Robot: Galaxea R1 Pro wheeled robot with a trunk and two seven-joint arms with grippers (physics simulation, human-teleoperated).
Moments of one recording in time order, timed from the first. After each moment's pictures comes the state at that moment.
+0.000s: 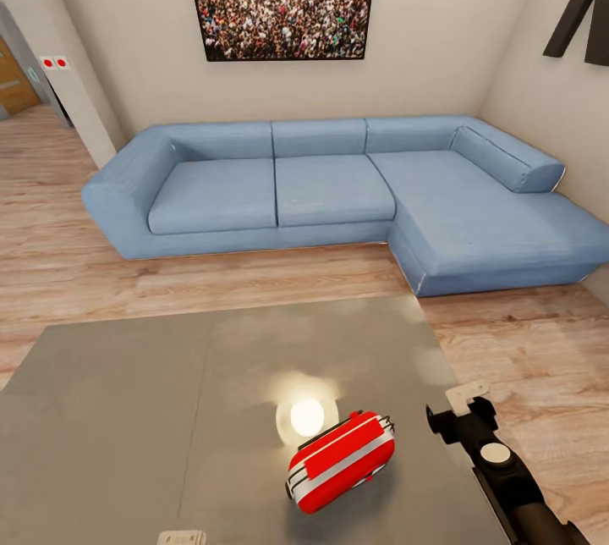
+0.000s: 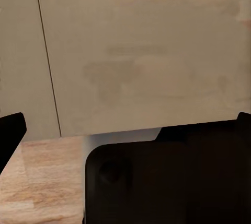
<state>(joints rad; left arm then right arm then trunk) -0.01 0.04 -0.01 -0.96 0.07 0.38 -0.06 -0.18 -0.17 0.04 -1.42 0.25 0.53 0.01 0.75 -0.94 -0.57</state>
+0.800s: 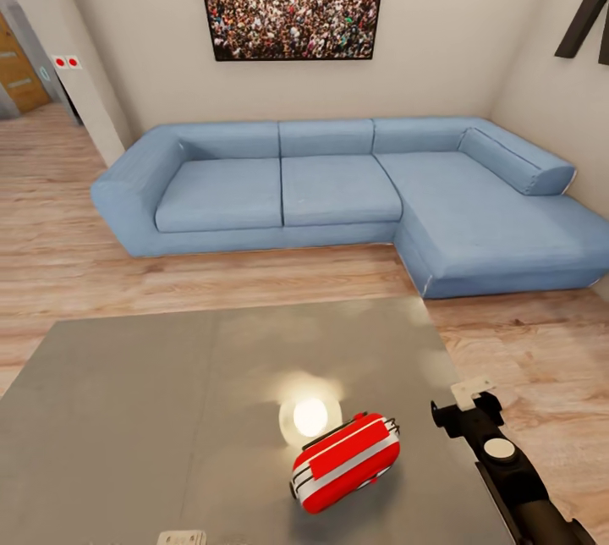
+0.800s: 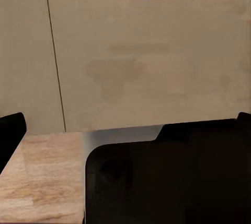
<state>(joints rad) -0.01 0.04 -0.01 -0.96 0.07 0.38 -0.06 -0.18 -0.17 0.03 -1.46 0.25 0.56 0.00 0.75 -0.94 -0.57</state>
